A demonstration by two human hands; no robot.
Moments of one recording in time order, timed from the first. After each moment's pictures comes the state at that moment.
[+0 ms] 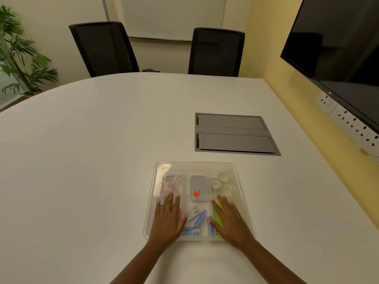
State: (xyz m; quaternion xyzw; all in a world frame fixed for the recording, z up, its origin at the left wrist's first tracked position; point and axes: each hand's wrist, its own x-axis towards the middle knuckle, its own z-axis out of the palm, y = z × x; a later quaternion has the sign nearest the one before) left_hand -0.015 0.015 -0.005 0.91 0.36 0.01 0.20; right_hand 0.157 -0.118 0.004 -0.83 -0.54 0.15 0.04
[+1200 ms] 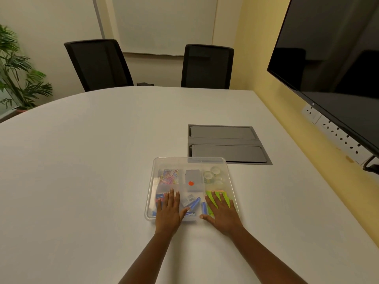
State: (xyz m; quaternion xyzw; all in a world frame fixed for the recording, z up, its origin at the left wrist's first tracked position) left_hand 0.044 0.039 0.016 0.90 0.40 -0.03 0.16; right_hand 0.191 -0.078 0.015 -0.86 -0.50 0.14 -0.01
